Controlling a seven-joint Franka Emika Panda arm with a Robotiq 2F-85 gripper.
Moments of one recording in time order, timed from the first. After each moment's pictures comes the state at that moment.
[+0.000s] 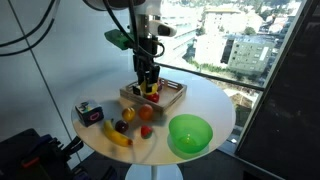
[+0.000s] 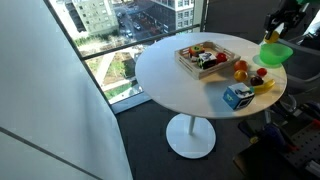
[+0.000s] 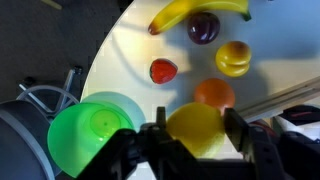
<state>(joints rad) -0.16 -0.05 -0.15 -2.33 0.01 2.23 0.12</state>
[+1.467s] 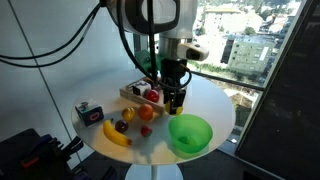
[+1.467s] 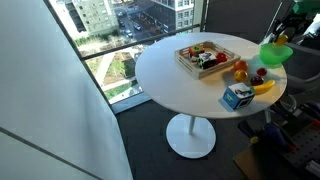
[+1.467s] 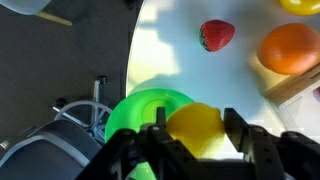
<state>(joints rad) -0.22 0.15 -0.25 -2.23 0.01 2.33 0.21</state>
